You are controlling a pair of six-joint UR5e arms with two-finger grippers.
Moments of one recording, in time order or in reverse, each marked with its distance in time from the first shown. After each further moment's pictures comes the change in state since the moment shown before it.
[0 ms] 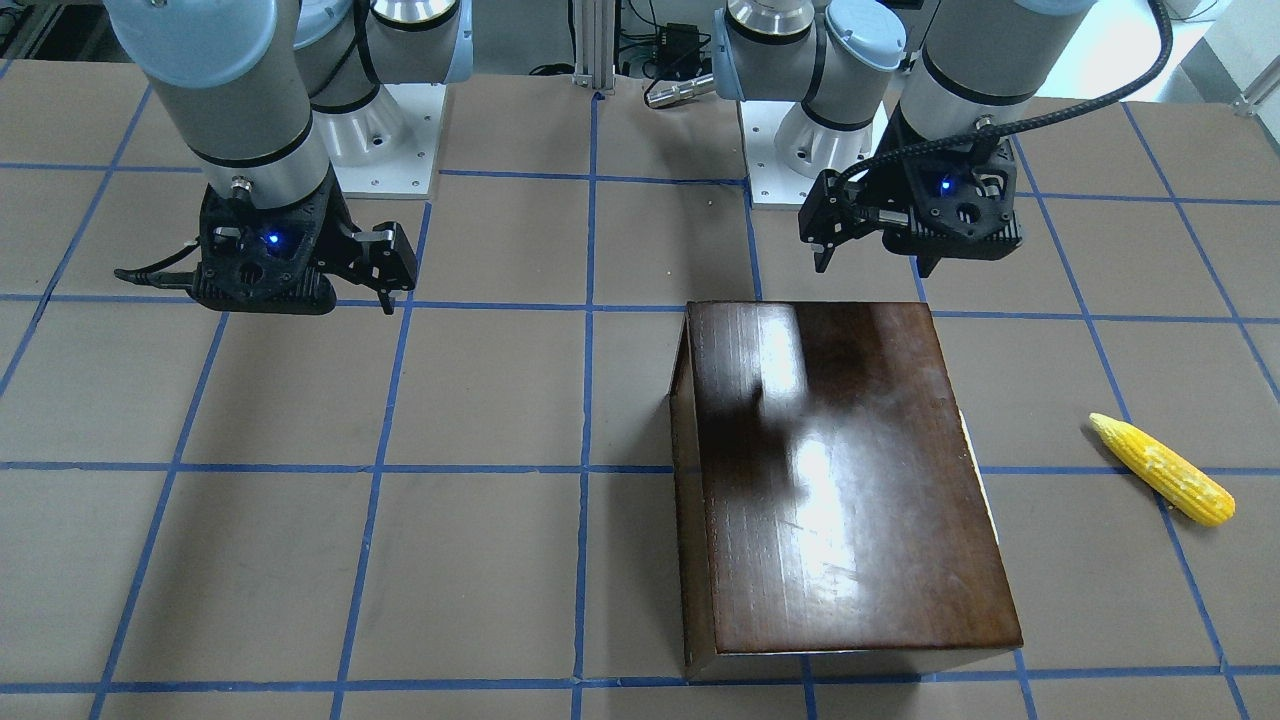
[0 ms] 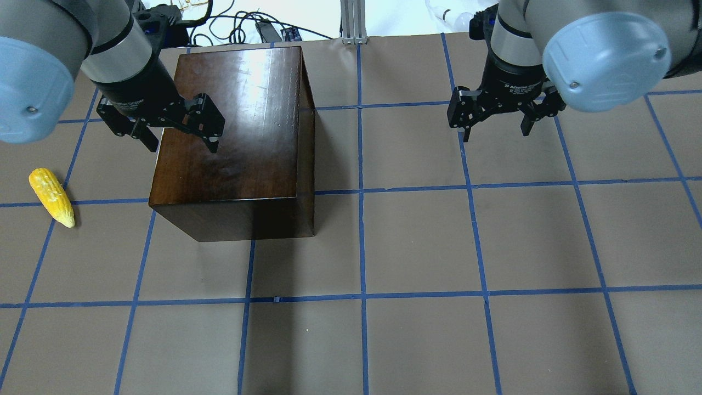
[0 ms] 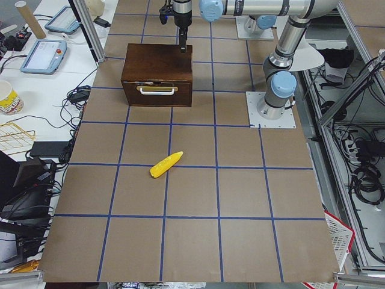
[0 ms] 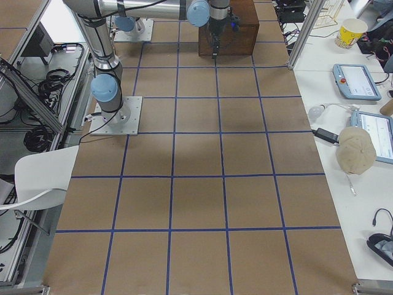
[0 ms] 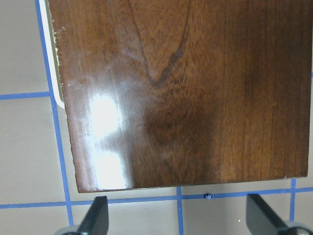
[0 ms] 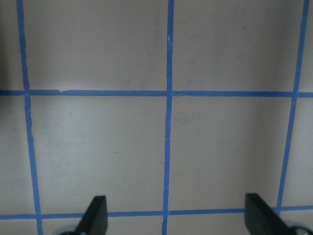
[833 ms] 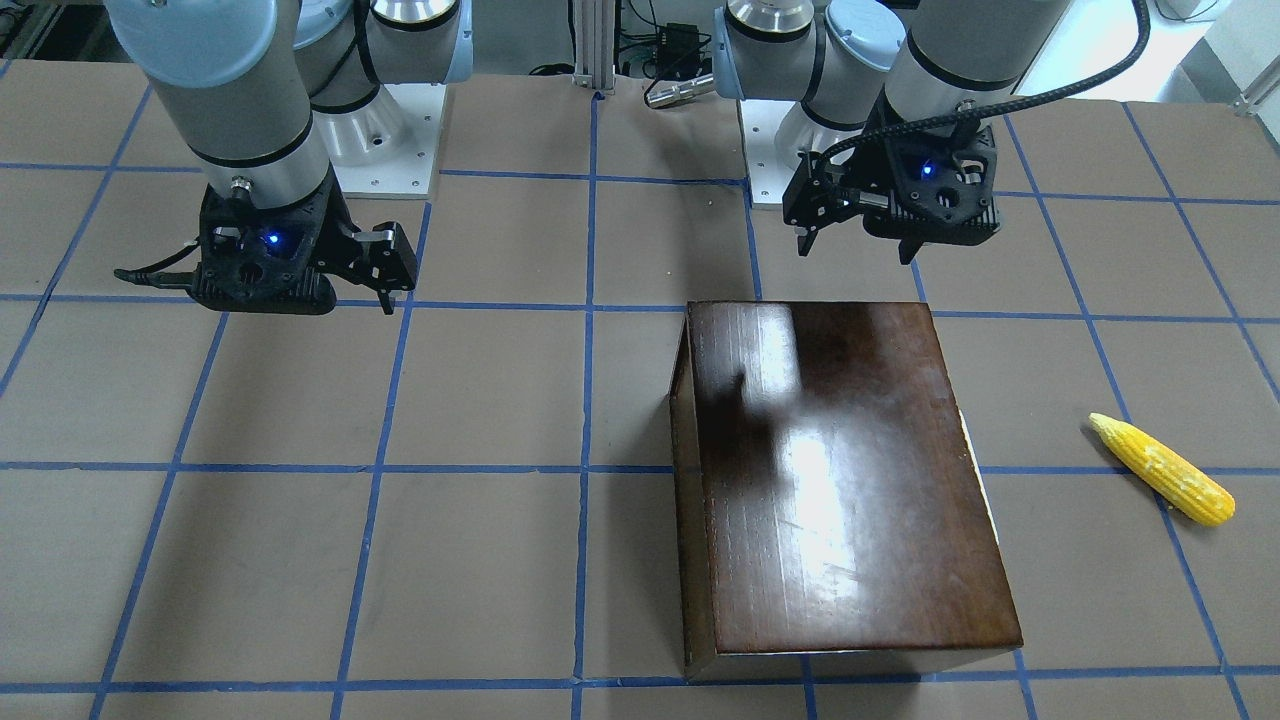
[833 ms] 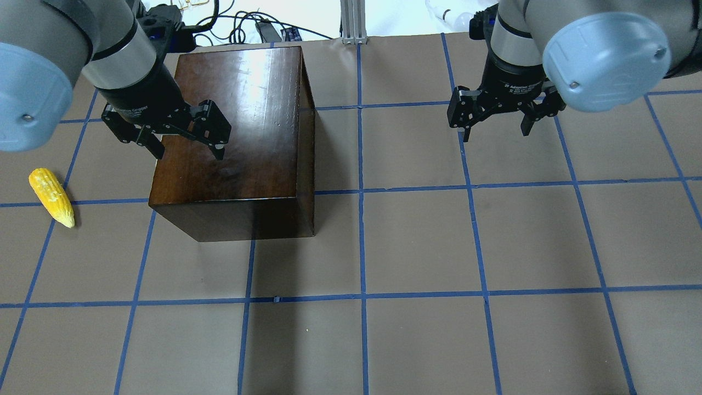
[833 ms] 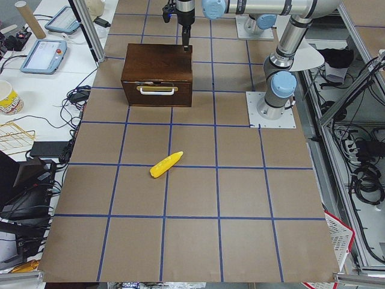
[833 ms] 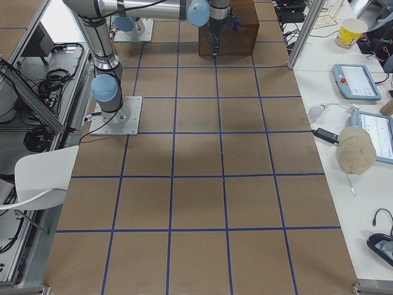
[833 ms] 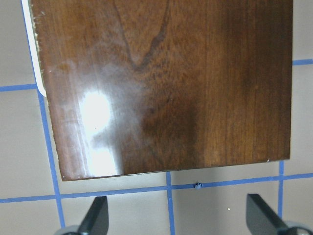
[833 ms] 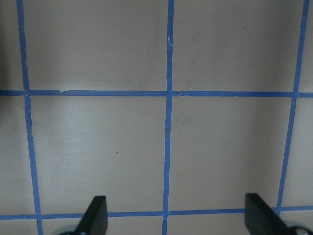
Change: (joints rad) left arm -0.014 0.022 -0.008 -0.028 -0.034 0.003; right arm 0.000 0.000 0.000 -0.001 0.000 0.000
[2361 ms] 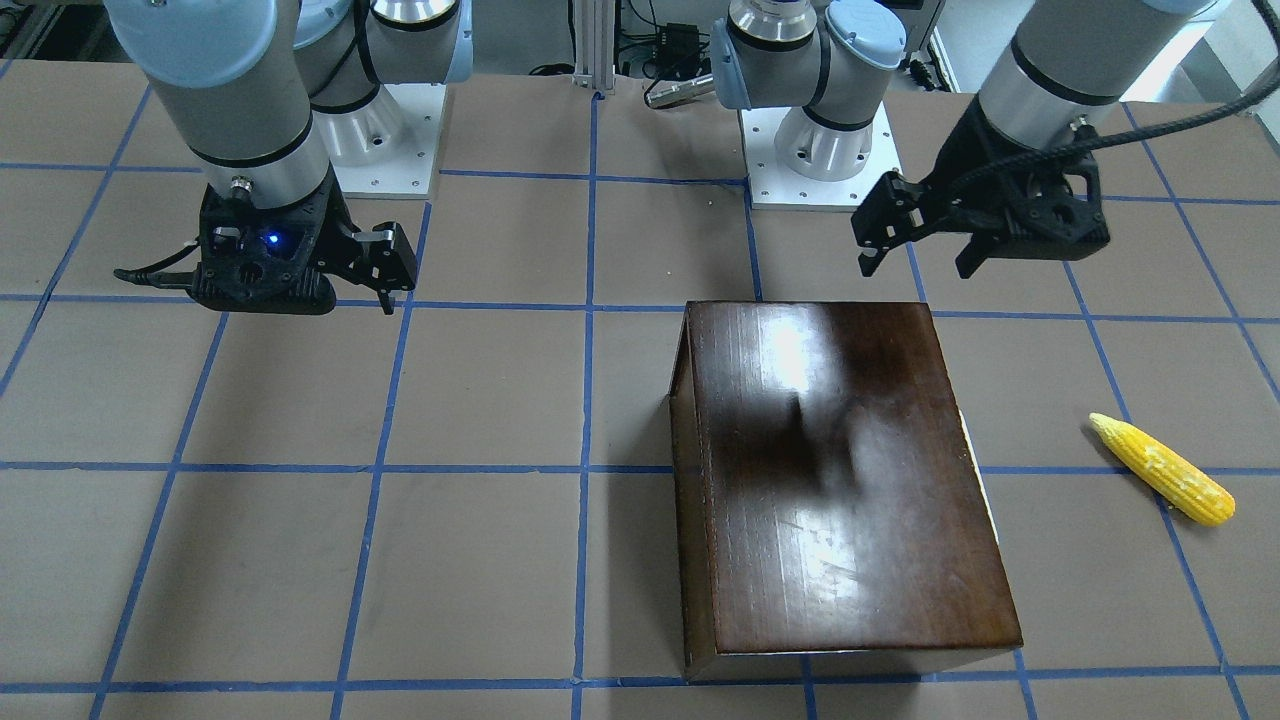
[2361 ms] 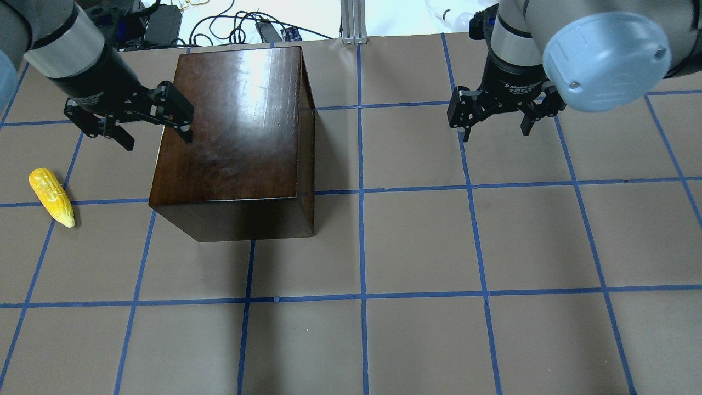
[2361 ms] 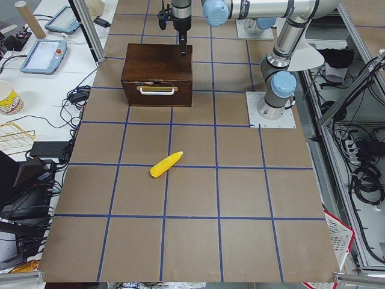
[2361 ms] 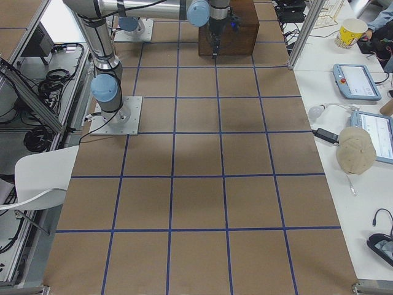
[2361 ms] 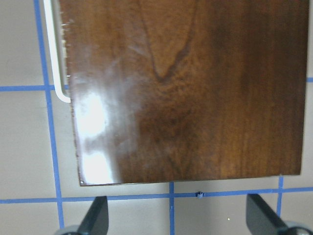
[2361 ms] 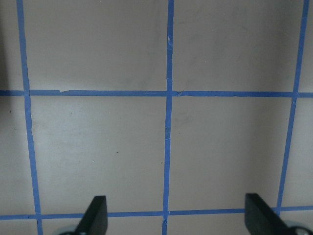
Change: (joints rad) left arm 0.171 -0.006 0.009 0.019 -0.076 0.027; right arm 0.000 0.000 0.000 0.000 0.000 0.000
